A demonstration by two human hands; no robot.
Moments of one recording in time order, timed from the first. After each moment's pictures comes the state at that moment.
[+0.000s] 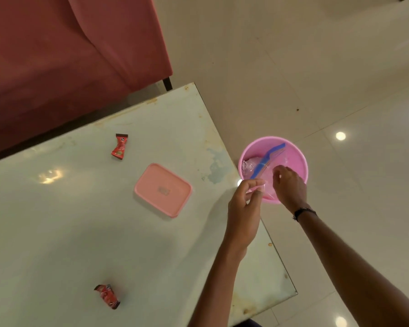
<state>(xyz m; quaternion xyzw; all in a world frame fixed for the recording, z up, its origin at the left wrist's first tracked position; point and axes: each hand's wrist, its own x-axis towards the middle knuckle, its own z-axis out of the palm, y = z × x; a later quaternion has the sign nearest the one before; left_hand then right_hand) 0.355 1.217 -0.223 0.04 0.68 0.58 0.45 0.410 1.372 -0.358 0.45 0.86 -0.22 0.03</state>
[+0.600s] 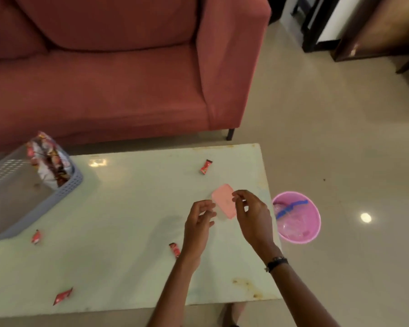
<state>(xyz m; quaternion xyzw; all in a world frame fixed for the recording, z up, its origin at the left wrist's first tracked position) 0.302 1.029 -0.047 -0.12 0.70 0.65 0.26 0.328 1.159 -0.068 0.25 0.88 -0.39 -0.07</state>
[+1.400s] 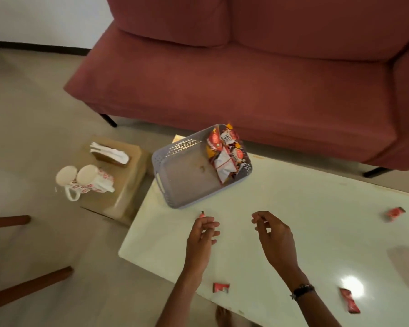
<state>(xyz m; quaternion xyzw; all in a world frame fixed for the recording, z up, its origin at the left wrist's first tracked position) 0.215 0.557 -0.050 -0.29 0.70 0.65 0.13 0.197 0.729 -0.078 0.11 0.89 -0.44 0.08</state>
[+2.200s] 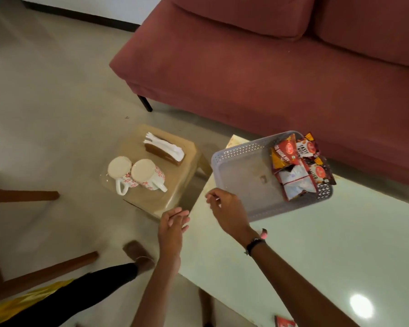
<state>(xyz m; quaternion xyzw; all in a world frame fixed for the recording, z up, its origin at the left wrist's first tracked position) 0.160 0.312 -0.078 -0.45 0.58 0.67 -0.04 0.086 0.430 -0.098 -0.07 0.87 -0.45 0.17</state>
